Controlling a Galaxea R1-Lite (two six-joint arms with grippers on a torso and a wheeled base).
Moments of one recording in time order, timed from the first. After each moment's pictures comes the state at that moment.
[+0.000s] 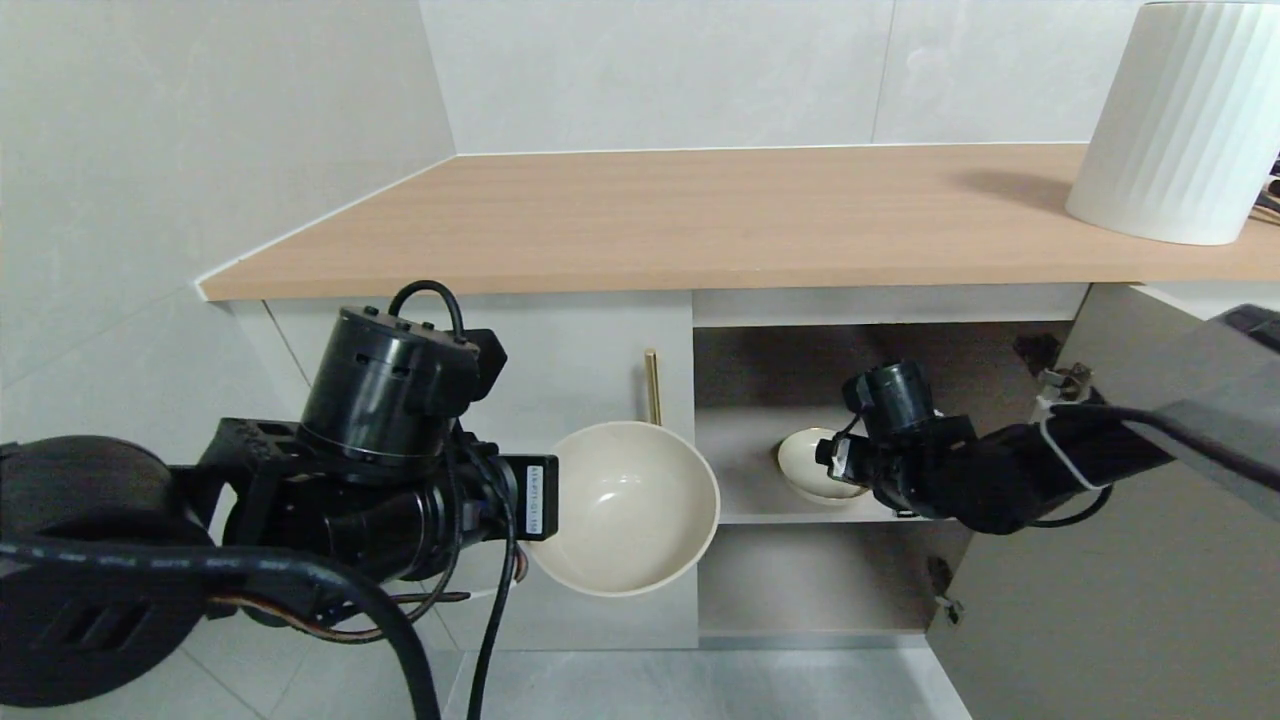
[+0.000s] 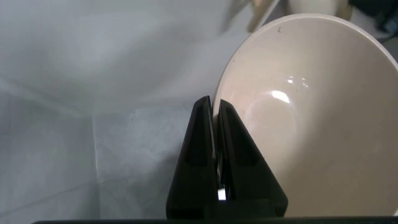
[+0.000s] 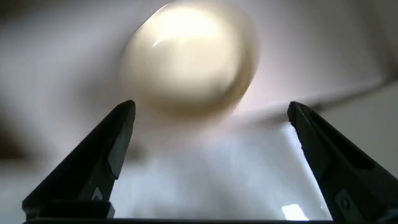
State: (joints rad) left arm -0.65 1.61 -0.90 -0.09 0.31 -0.38; right arm 0.47 2.14 -1.17 -0.31 -0.45 0.53
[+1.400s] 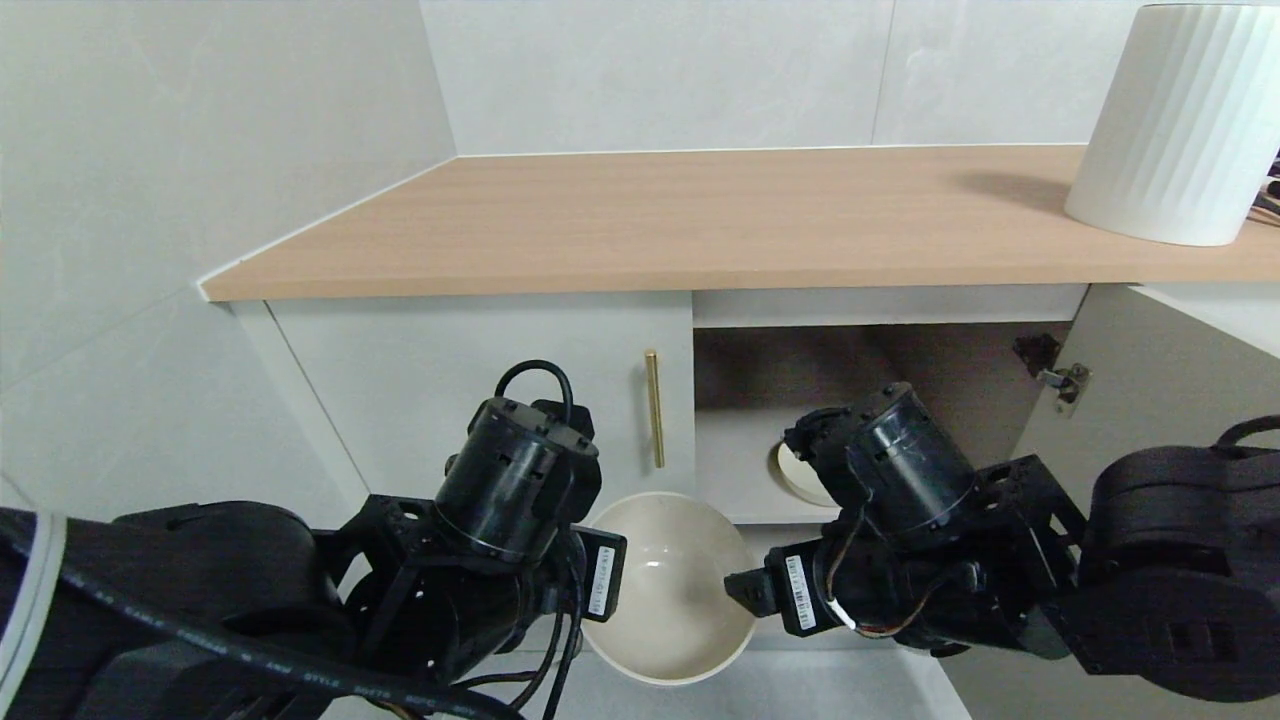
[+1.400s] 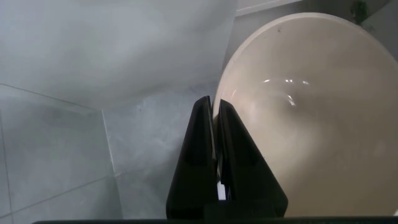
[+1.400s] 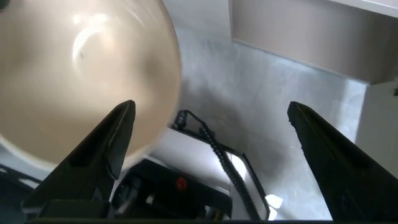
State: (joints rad) left arm -0.79 1.72 -0.86 -0.12 0.41 -0.36; right arm 0.87 1.79 -1.04 0.04 -0.24 0.46
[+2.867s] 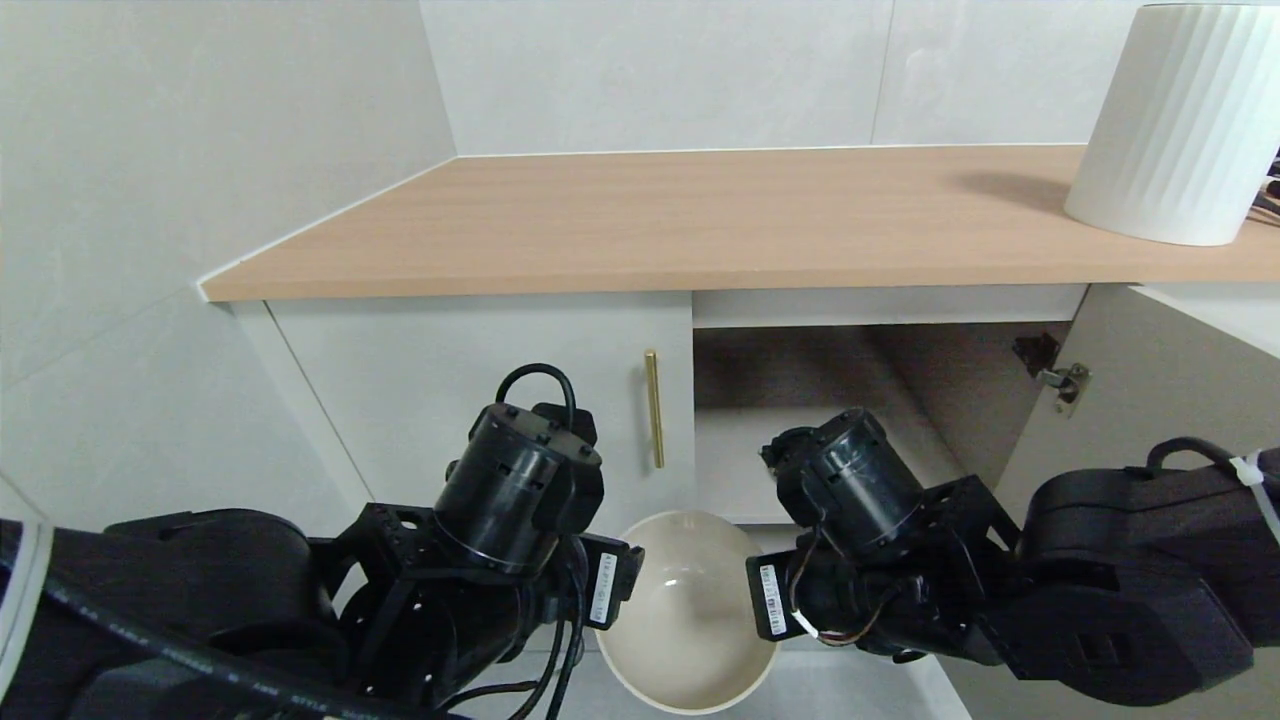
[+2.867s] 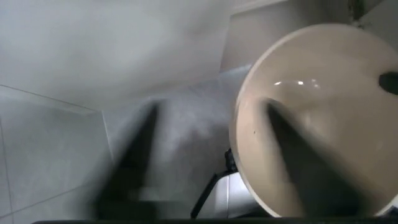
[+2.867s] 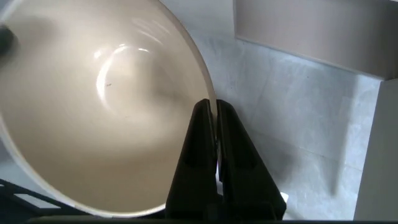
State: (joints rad) left arm -0.80 1.71 -0.85 -0.12 0.43 -0.36; right arm 0.87 1.87 -1.04 -0.03 -0.25 0.50
